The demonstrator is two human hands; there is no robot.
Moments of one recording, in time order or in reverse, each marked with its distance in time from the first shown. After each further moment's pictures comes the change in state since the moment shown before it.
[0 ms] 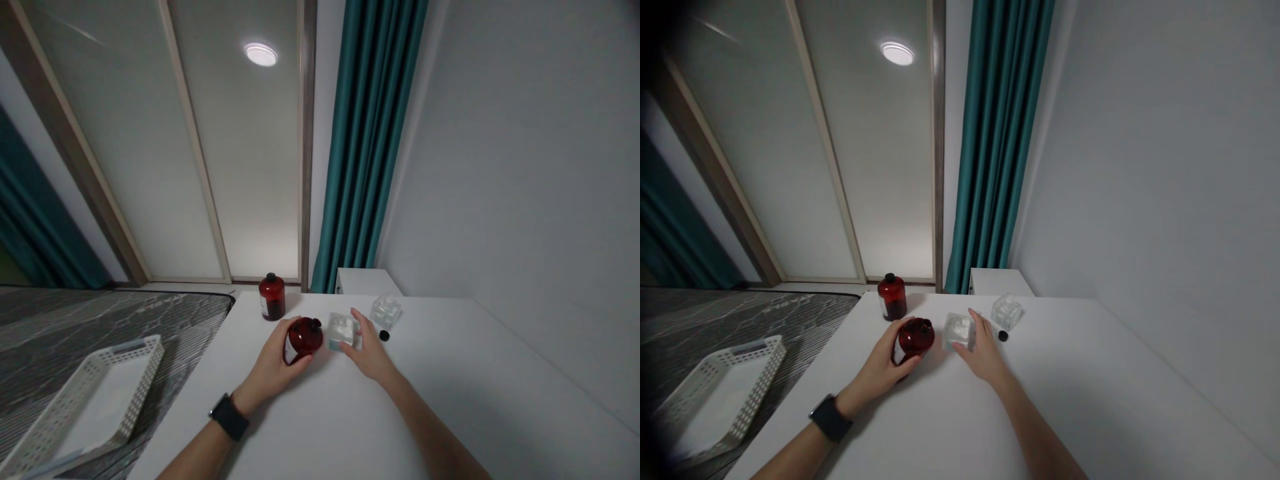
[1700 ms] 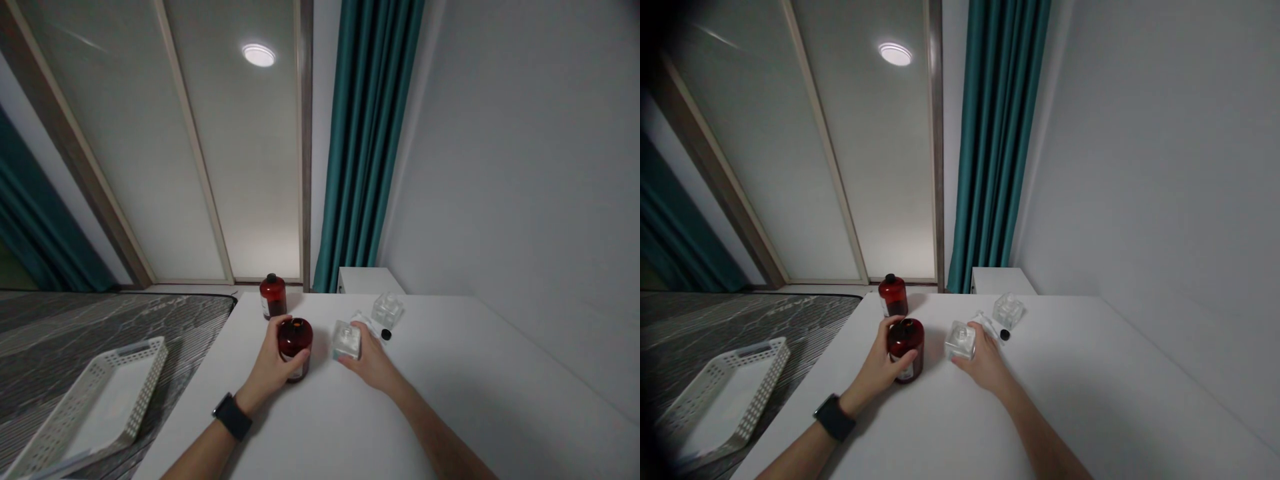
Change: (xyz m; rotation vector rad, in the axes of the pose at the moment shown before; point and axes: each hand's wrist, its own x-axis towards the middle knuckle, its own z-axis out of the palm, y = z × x) left_hand -0.001 0.003 0.001 -0.139 0.132 -0.140; right_hand -0.013 -0.008 0.000 -0.083 -0.063 0.084
